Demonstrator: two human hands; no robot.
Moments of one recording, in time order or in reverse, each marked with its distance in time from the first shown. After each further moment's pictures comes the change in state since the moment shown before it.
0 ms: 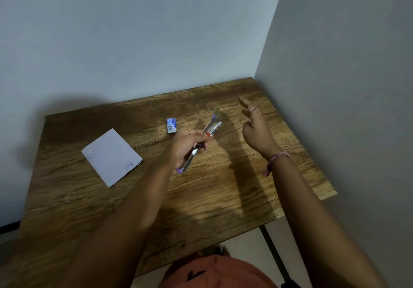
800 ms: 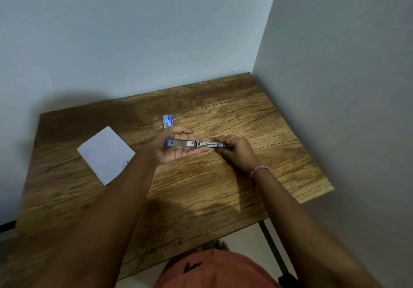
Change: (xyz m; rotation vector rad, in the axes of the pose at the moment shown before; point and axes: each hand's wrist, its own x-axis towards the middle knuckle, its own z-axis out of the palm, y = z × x) left_hand 0.000 0.011 -0.034 -0.397 -0.201 -0.445; right_hand -0.027 0.055 0.044 -0.085 -0.170 -0.083
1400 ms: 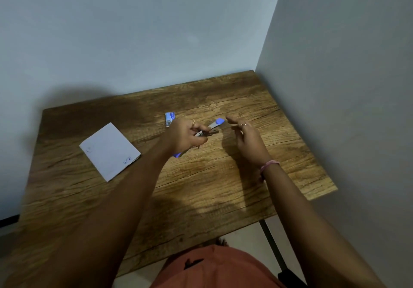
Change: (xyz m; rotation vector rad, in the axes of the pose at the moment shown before) left_hand -0.002 -0.008 0.022 1.254 0.329 0.681; right_hand 0.007 -0.011 -0.023 -0.039 0.132 -0.032
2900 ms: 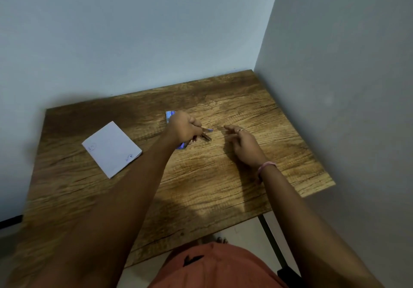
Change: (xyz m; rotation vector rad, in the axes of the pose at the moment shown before) left_hand 0.009 0.015 -0.002 0.076 0.058 -0.209; right_hand -0.014 0.000 0.007 -0.017 -0.137 0.161
